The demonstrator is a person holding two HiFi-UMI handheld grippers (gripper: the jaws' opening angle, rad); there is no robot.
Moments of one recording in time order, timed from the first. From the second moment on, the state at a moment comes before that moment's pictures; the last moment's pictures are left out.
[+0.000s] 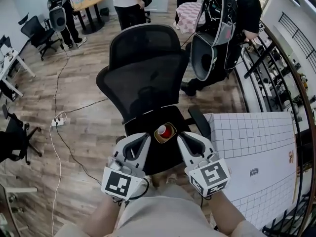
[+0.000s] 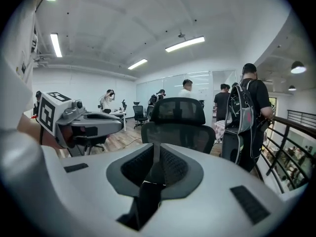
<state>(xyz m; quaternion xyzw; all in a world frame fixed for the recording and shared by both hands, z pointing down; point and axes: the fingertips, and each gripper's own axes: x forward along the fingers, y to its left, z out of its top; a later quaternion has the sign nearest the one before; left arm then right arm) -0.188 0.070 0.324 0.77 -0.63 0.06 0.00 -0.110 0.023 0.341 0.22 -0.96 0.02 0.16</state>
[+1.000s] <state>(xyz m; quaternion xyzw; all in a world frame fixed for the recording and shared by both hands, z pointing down) -0.216 -0.050 0.494 0.76 -0.64 0.08 0.08 -0.157 -0.097 0.567 0.26 -0.91 0.14 0.29</state>
